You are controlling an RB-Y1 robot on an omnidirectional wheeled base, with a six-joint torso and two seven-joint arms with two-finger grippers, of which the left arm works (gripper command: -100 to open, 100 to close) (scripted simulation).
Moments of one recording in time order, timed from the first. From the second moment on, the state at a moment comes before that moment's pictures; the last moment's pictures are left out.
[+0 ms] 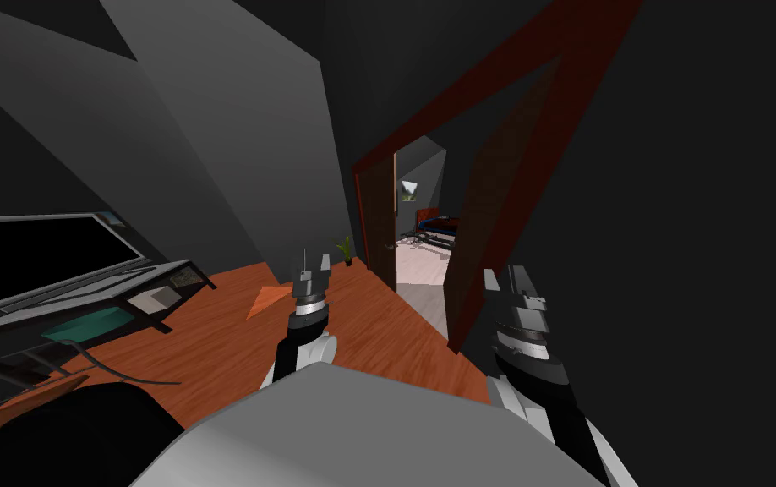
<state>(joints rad) 0.47 -0.05 -0.02 -2.32 0.08 -0.64 -0.10</state>
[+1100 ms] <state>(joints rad) 0.39 0.02 -0.06 -2.11 0.07 -0.66 -0.08</state>
